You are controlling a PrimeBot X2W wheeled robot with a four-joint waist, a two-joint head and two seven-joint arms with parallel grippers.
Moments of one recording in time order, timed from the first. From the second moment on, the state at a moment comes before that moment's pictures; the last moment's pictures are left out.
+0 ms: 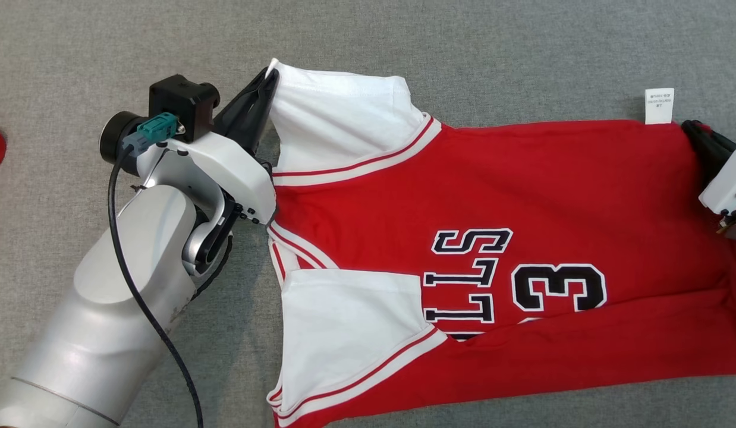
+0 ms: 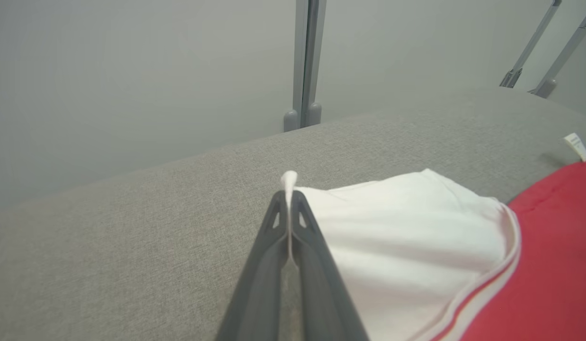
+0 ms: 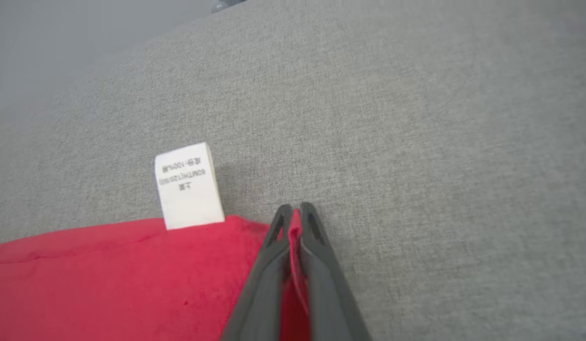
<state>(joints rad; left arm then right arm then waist) -0.85 0.27 -0.67 0.56 -0.62 -0.01 -0.12 -0.80 -0.51 0.41 0.73 0.94 0.13 0.24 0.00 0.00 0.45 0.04</state>
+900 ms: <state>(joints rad) -0.64 0.34 -0.66 0.34 -0.73 -0.03 -0.12 -0.62 -0.60 0.54 0.67 1.00 0.13 -0.17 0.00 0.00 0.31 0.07</state>
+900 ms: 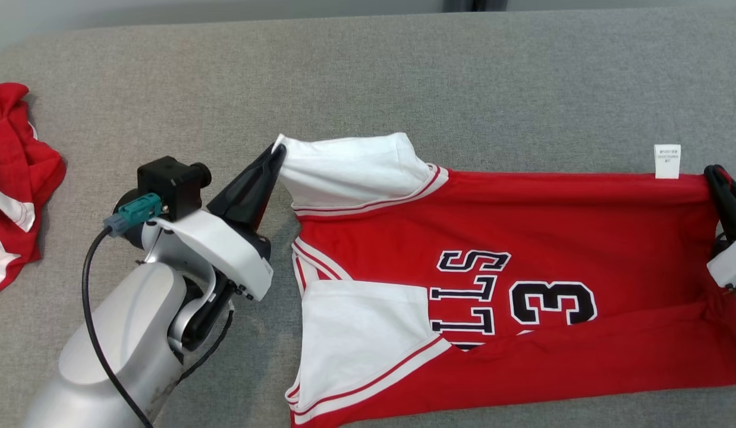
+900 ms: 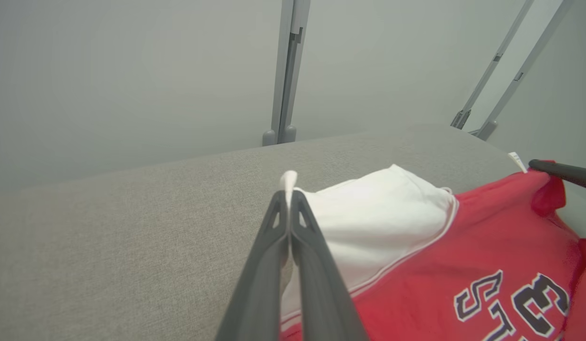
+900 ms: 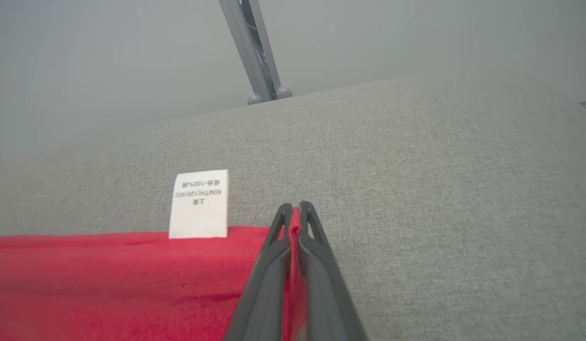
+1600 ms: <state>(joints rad) -0.32 0.60 -0.76 -0.08 -0.91 -0.10 0.12 -0.53 -0.68 0.69 0.70 0.96 0.13 -0.23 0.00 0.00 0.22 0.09</state>
